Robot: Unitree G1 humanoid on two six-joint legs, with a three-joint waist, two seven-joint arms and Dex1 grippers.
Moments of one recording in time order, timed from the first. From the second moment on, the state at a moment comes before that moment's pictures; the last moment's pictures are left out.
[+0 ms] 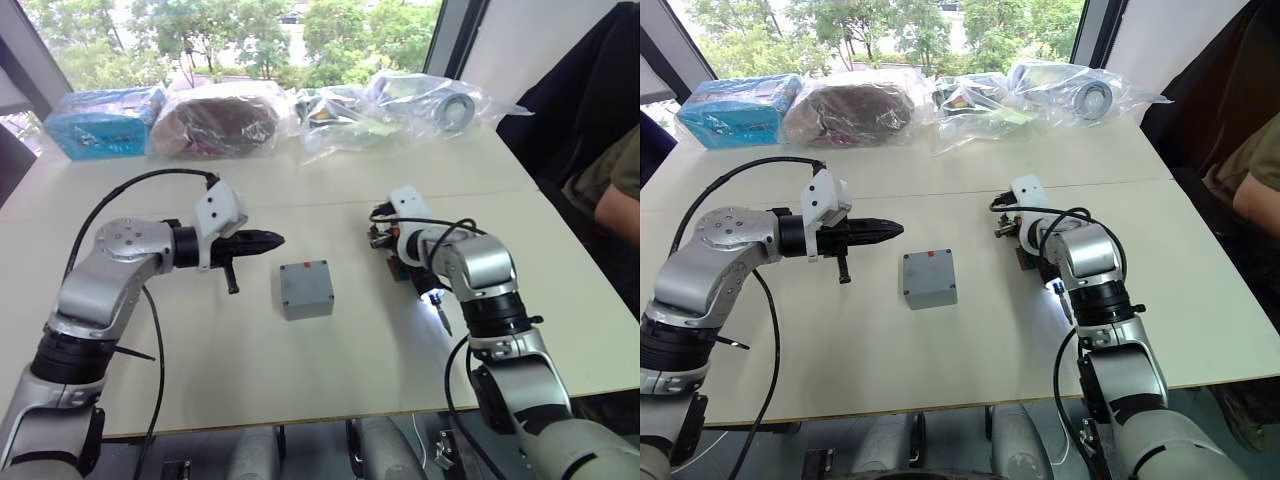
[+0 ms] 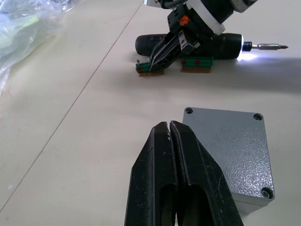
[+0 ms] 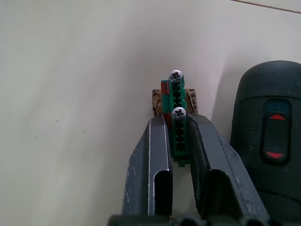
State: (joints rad) left arm -0.53 0.74 -0.05 -0.21 -0.40 0.53 -1.02; right arm -0.77 -0.32 0.07 0.14 0.17 1.13 0.31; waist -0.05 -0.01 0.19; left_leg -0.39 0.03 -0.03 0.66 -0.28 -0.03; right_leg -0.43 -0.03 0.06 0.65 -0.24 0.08
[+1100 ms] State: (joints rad) left arm -0.53 0.74 -0.06 -0.21 -0.40 0.52 -1.02; right arm -0.72 -0.29 0.13 0.07 0.17 1.13 0.34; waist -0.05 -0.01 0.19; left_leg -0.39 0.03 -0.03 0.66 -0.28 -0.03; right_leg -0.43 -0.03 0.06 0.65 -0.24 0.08
